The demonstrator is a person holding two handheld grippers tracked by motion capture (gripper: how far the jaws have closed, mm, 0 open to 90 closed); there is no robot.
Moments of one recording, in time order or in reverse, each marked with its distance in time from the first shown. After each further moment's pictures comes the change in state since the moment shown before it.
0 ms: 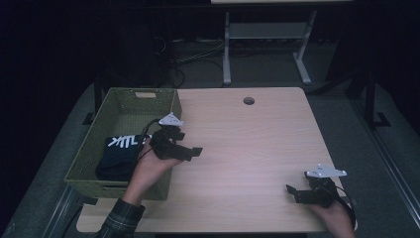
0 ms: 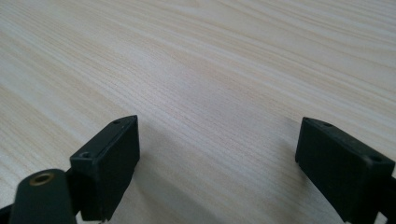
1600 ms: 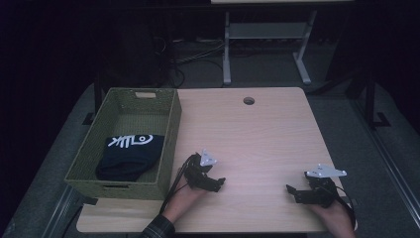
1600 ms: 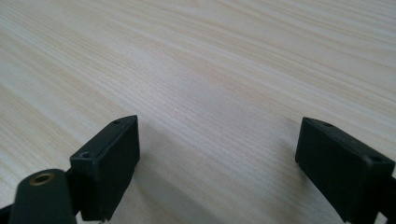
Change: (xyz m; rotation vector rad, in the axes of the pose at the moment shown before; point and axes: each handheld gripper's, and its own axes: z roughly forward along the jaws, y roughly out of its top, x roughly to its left) left arm -0.040 -0.077 0.118 0.050 0.083 0.126; right arm 0.000 0.000 0.000 -0.001 0.001 0.000
